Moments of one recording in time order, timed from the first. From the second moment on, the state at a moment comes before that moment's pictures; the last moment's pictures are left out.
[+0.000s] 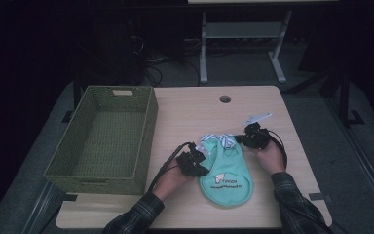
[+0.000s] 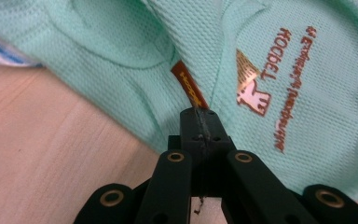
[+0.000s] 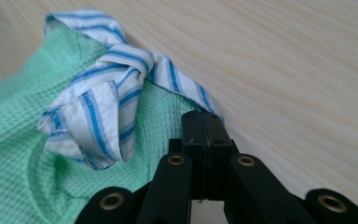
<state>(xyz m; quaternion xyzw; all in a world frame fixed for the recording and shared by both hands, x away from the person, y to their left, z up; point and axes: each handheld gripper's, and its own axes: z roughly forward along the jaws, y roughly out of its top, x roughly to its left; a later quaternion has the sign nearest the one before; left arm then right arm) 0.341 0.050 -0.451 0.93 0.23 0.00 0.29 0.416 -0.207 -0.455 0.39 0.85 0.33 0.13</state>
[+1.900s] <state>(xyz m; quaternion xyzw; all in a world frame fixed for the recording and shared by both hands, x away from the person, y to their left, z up) 0.338 0.045 -0.452 0.93 0.22 0.00 0.29 0.334 -0.222 -0.466 0.37 0.86 0.34 0.08</state>
